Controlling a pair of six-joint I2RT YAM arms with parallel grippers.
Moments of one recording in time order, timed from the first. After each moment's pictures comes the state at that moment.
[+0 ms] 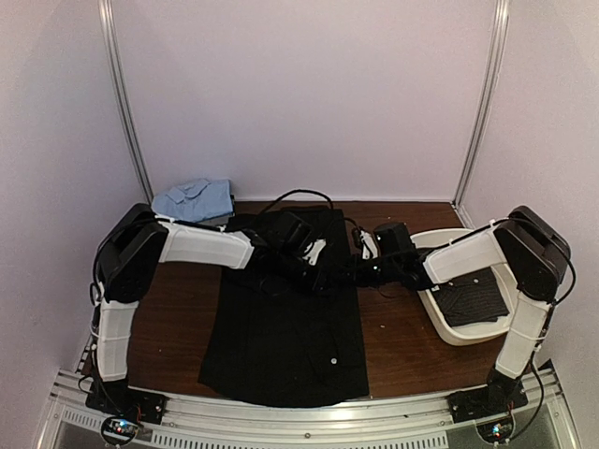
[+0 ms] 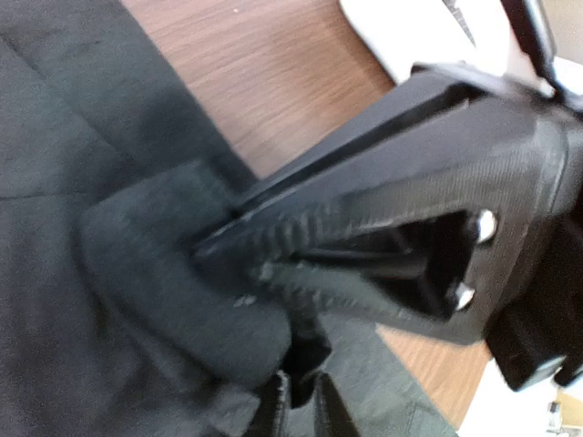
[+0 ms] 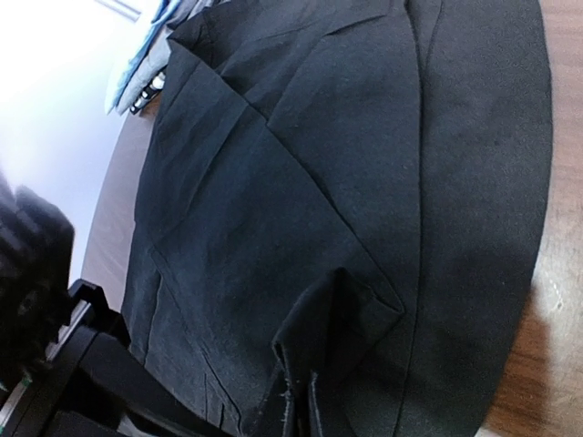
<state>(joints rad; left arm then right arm) -0.88 2.15 1.50 -0.16 0.45 -0.43 0.62 1.83 0.90 0.32 -0.32 0.68</state>
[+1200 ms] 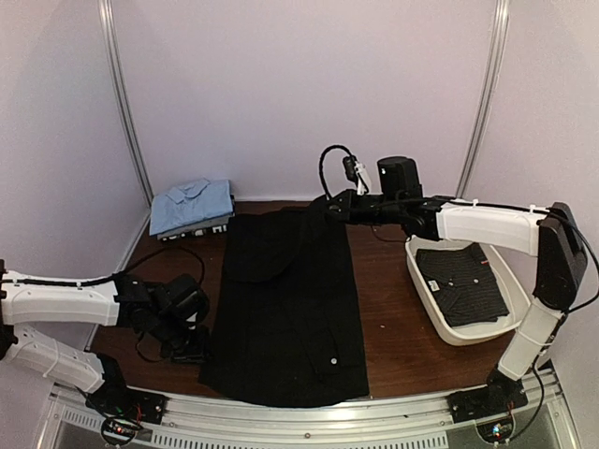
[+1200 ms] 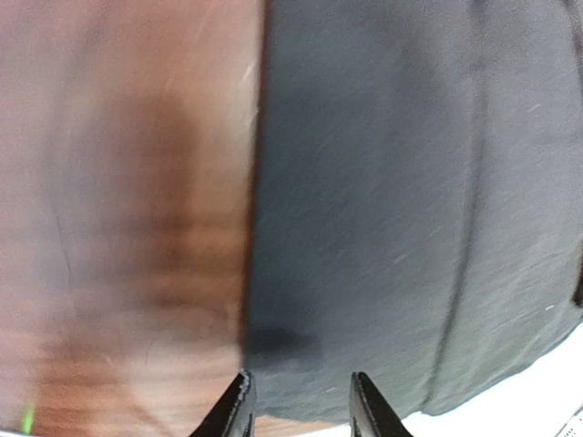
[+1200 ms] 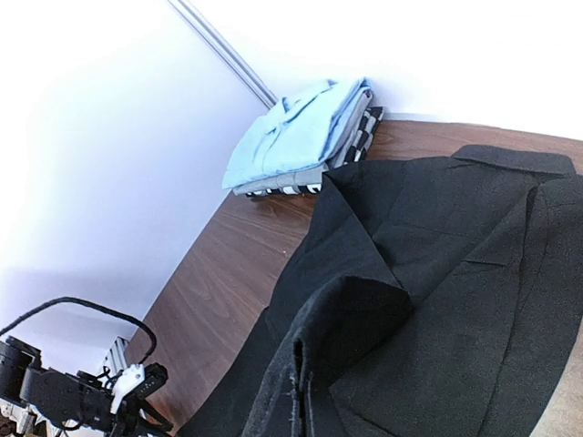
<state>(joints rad) -0.91 1.19 0.63 -0.71 0.08 -0.96 0.62 1.71 1.27 0.10 -0.35 0.53</state>
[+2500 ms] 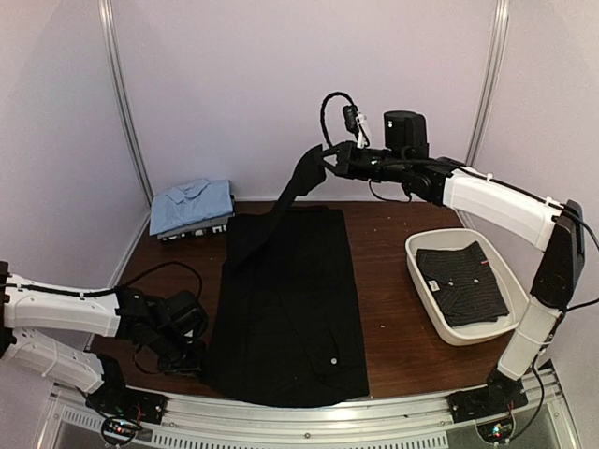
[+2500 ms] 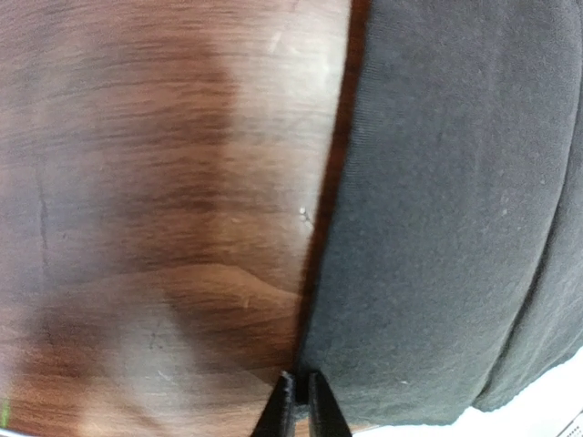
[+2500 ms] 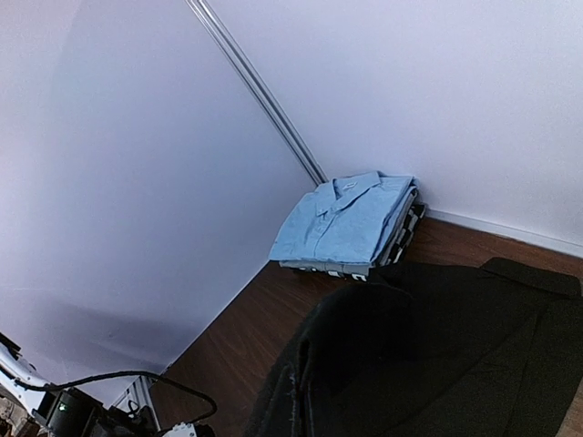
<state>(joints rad) -0.97 1.17 0.50 -0.68 0.11 -1.04 0.62 1.73 1.60 -0.04 -0.36 0.49</state>
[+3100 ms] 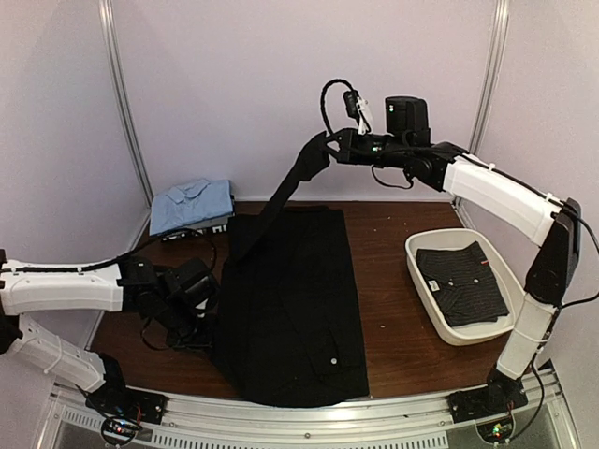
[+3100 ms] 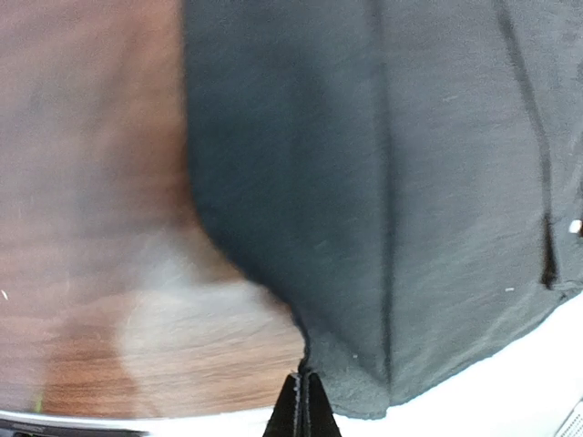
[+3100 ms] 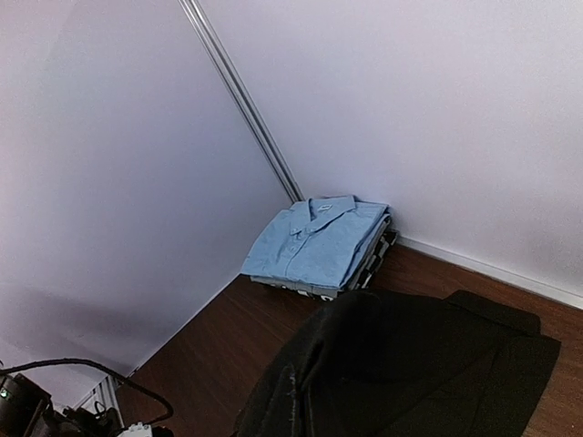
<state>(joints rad) -0.97 1.23 0.76 -0.82 0.05 -0.95 0.61 1.77 1.75 -0.15 -0.33 0.37</state>
